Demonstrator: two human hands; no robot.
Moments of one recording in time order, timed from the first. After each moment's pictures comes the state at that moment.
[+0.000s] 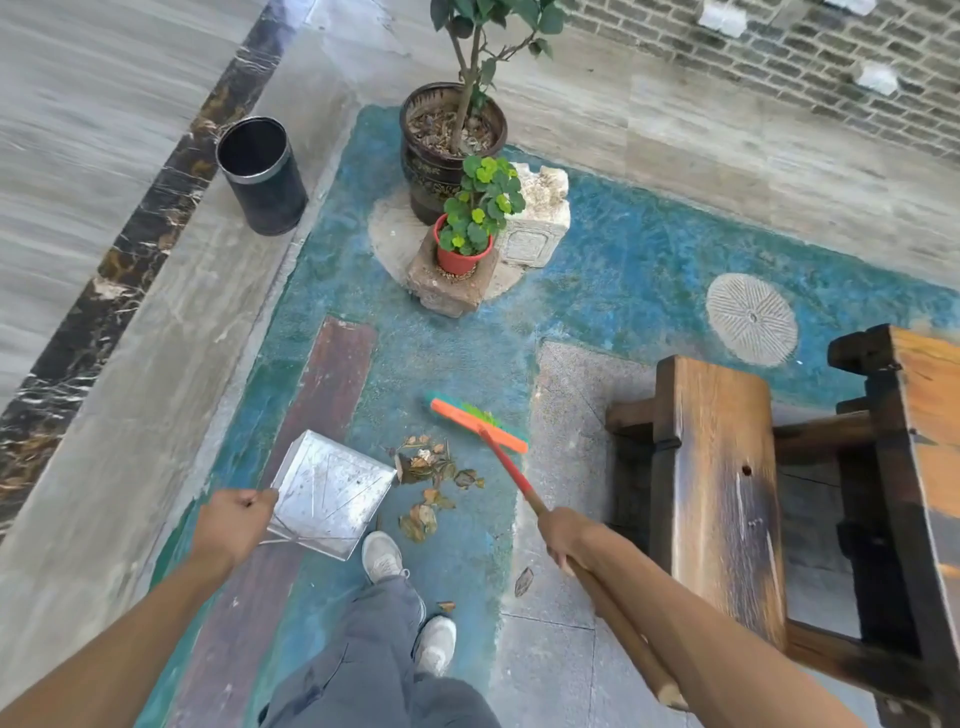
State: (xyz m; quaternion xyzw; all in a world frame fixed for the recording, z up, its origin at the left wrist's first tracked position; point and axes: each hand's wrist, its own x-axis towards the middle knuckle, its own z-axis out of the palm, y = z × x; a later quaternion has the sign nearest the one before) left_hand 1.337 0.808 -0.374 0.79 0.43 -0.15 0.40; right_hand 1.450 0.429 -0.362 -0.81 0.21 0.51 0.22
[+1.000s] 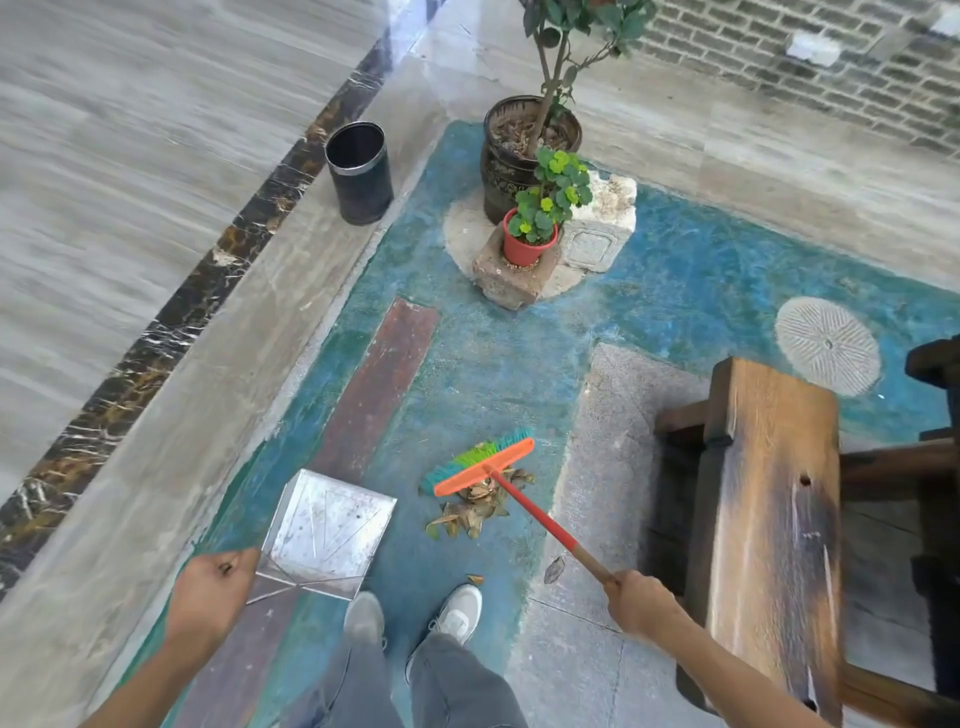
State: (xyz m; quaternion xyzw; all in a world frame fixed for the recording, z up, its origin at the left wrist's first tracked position) left_hand 1.104 0.769 -0.368 0.79 0.51 -0.08 0.34; right_hand 1.304 0.316 -0.394 -0.89 -0.03 0.45 -0.04
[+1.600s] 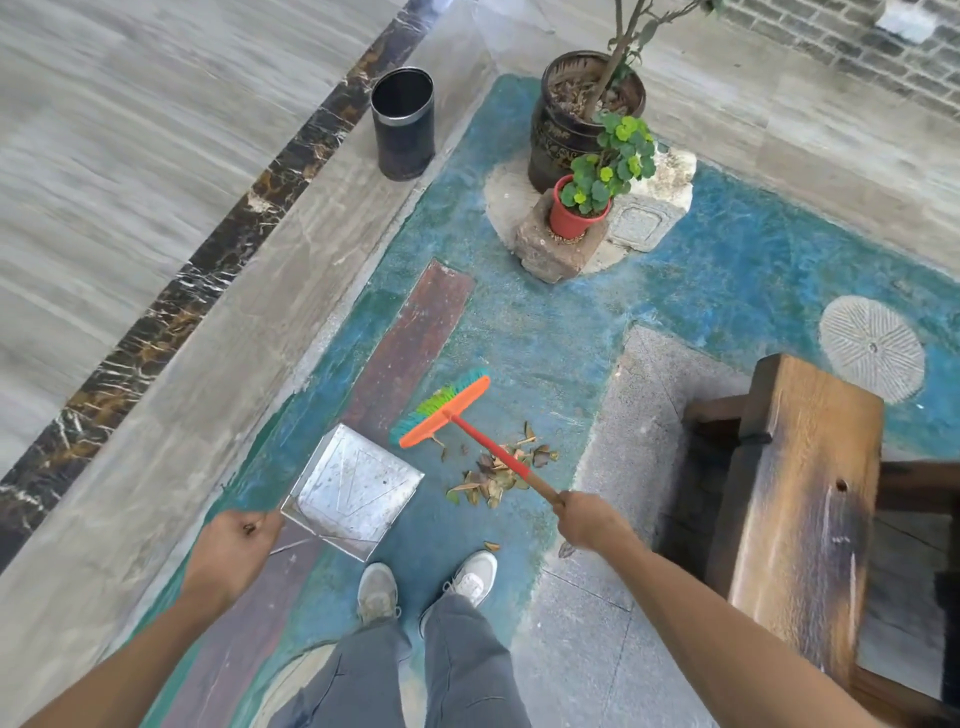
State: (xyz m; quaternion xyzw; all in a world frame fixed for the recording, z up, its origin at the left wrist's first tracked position) left_hand 1.079 0.807 -0.370 0.81 0.46 -0.13 0.34; right_hand 1.332 0.455 -0.426 -0.88 -0.13 0.46 -0.07
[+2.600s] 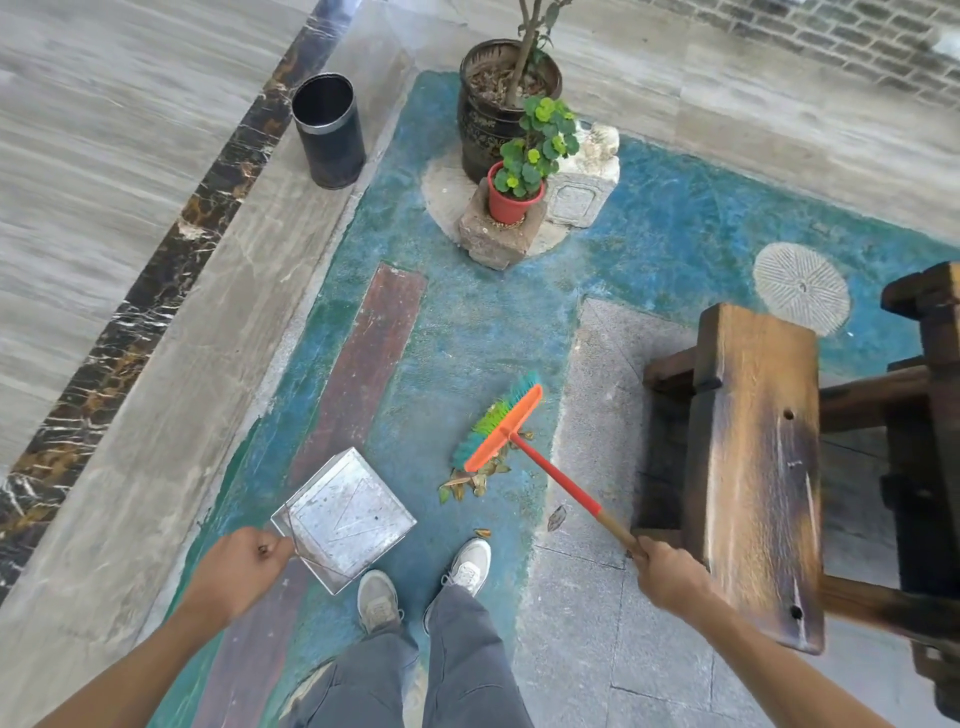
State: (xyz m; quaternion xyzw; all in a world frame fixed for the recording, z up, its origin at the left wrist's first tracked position) left_hand 1.083 0.800 -0.375 0.88 0.28 -0.24 0.30; right_hand 1.250 0.293 -0.388 -0.92 0.03 0.40 -0.04
